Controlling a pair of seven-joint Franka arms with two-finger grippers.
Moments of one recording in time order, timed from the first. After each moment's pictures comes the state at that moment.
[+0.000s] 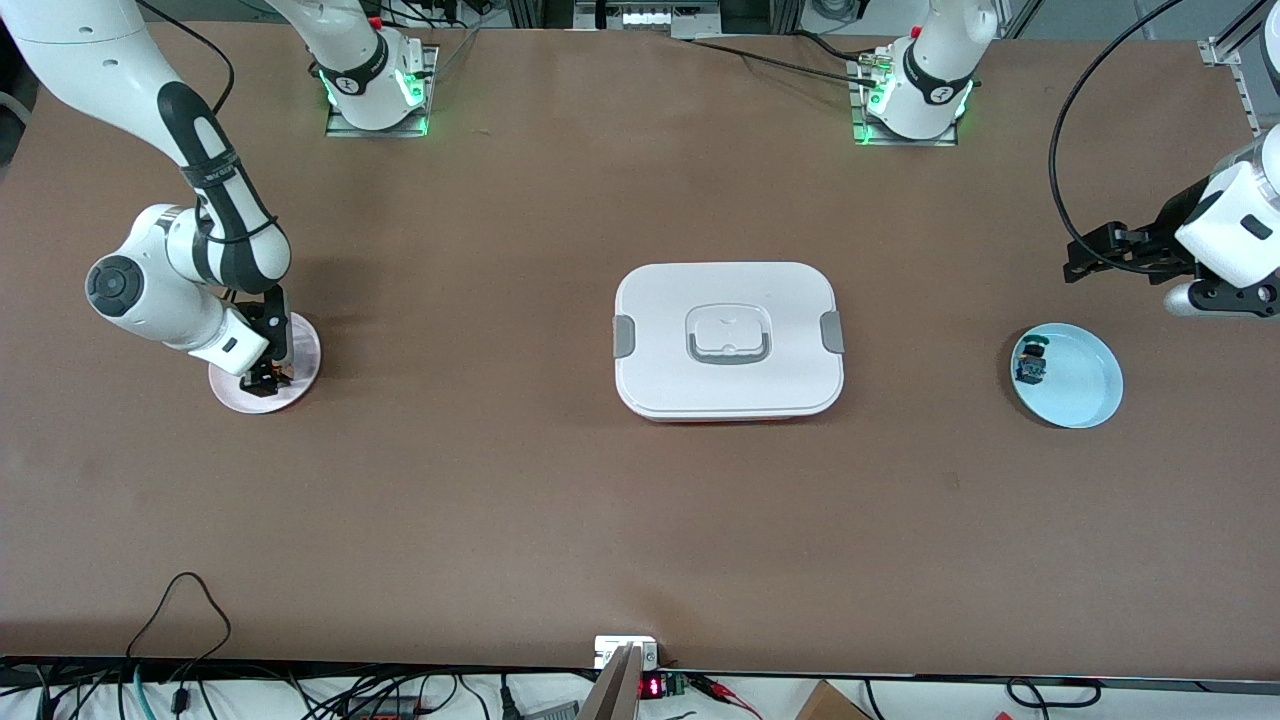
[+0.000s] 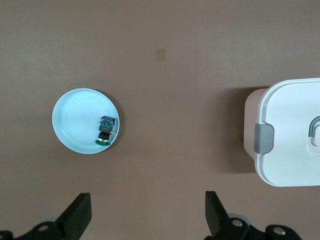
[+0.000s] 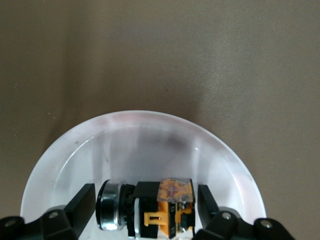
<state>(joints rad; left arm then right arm) 0.06 0.07 -0.06 -1.61 -0.01 1.58 0.00 -0.09 0.45 -0.05 -2.16 0.00 2.57 -1.93</state>
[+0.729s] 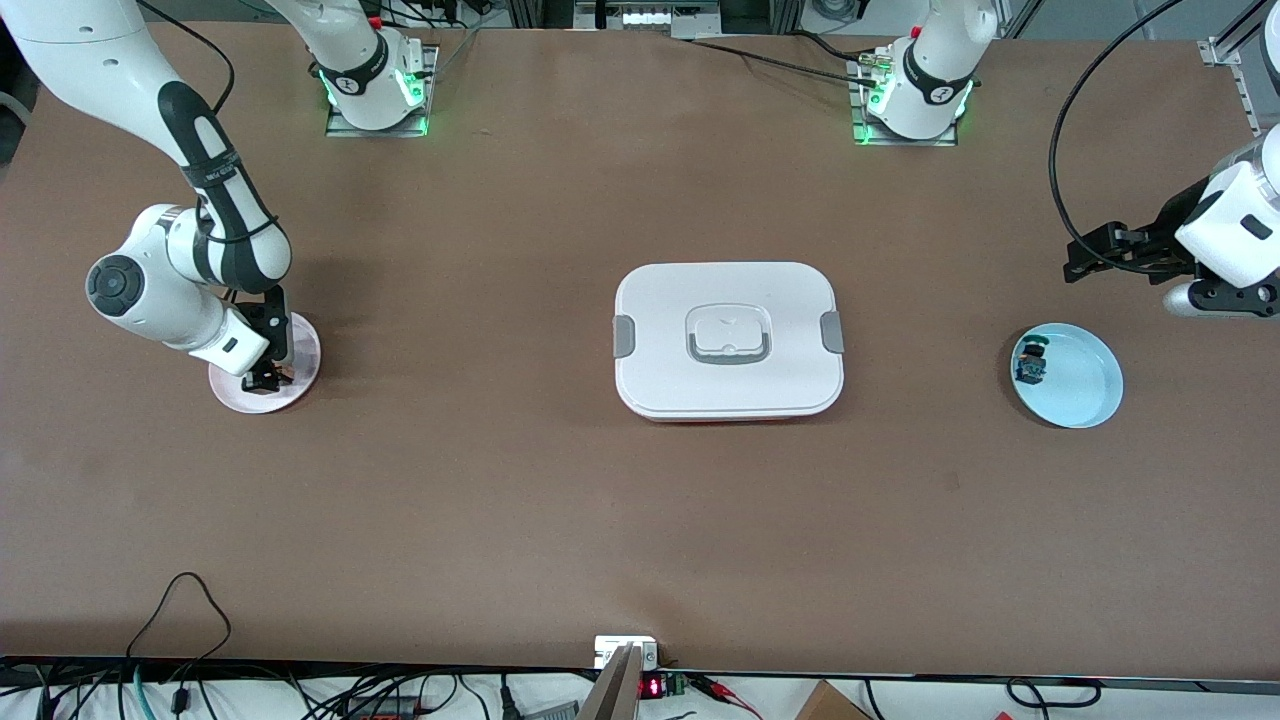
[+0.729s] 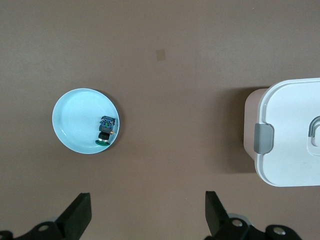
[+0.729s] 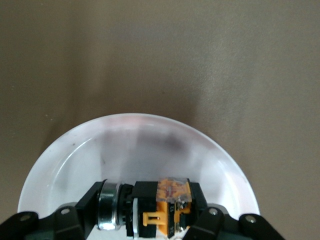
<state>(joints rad) 0.06 0.07 -0.06 -1.61 -0.01 1.58 0.00 -0.09 0.45 -0.05 -2.16 0.00 2.57 -1.93</state>
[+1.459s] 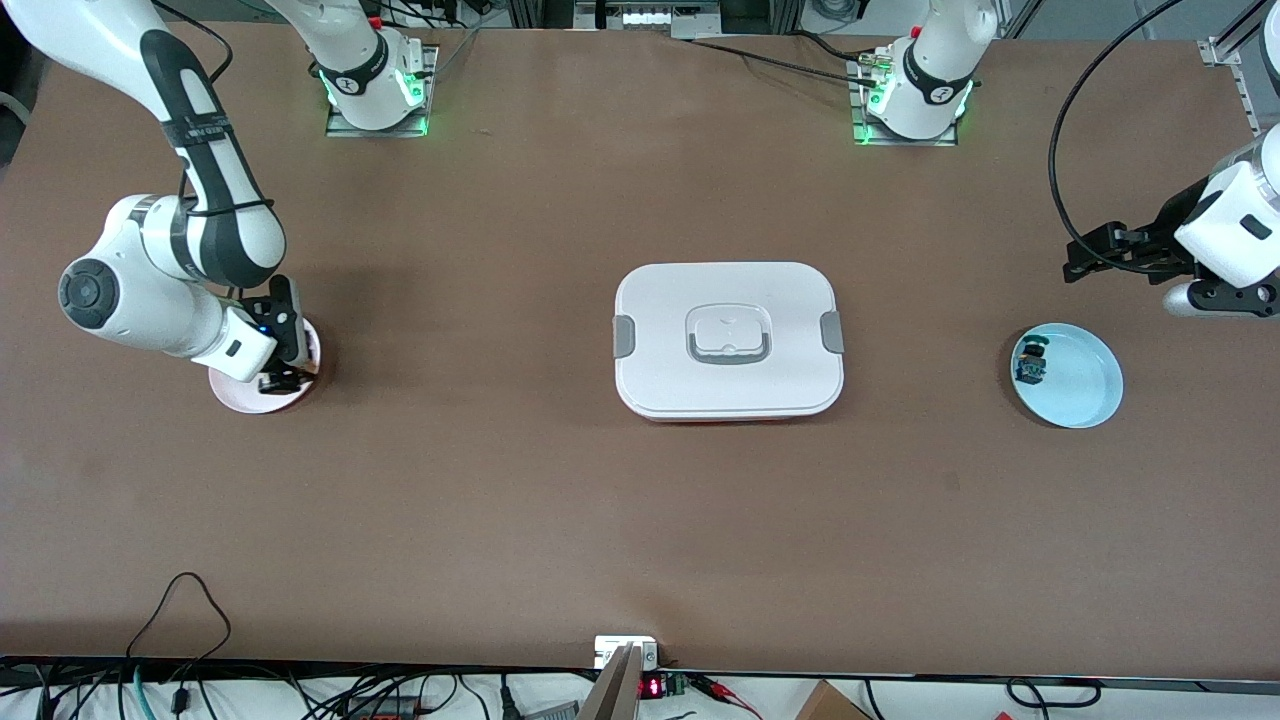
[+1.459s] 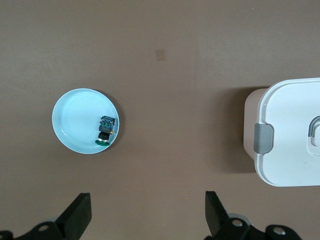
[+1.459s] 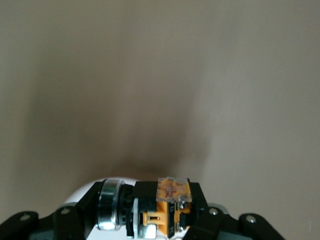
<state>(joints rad) 0.06 0.07 -0.06 -1.61 -0.01 1.58 0.00 -0.07 0.35 0.08 -1.99 0.19 2.16 -1.89</state>
